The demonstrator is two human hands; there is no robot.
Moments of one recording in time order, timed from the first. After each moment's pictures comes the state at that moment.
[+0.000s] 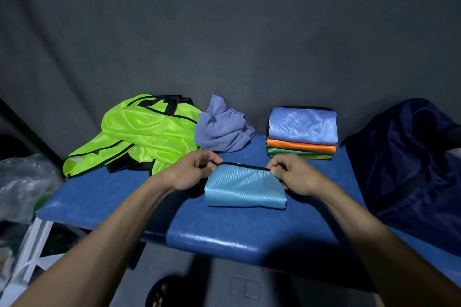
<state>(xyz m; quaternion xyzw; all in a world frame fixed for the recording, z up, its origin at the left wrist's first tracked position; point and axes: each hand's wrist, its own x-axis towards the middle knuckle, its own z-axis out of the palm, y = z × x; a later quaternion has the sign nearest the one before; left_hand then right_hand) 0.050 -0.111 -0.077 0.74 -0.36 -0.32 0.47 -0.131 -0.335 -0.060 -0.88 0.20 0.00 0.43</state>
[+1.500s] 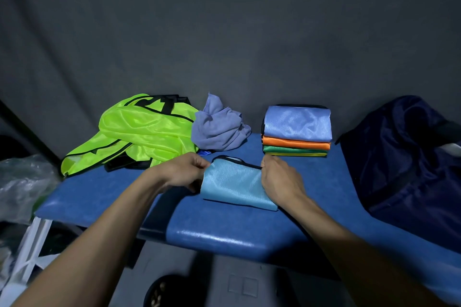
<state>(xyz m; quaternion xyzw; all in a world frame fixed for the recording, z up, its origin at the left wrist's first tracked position) 0.032 -0.104 -0.052 0.79 -0.30 -0.39 0.36 -0.121 -0.296 -0.081 -0.95 0.28 -0.06 0.13</state>
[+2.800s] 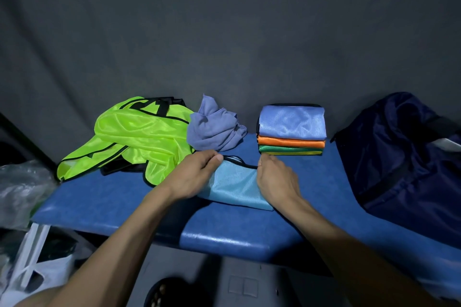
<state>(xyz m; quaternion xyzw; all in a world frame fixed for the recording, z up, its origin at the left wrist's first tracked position) 0.006 -0.120 -0.058 0.81 -0.45 -0.11 0.35 -0.123 -0.292 -0.085 -0.94 0.30 -0.10 0.13</state>
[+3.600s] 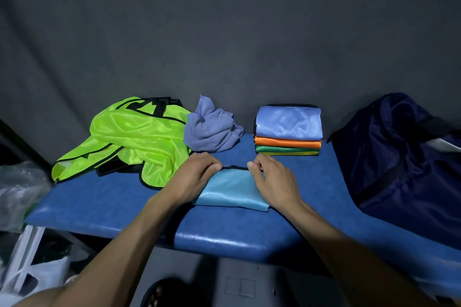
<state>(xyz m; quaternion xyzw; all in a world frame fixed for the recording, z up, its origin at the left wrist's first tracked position) 0.019 -0.126 -0.091 0.78 -0.54 0.00 0.32 -0.135 -0.297 -0.090 -0.93 0.24 -0.17 0.21</state>
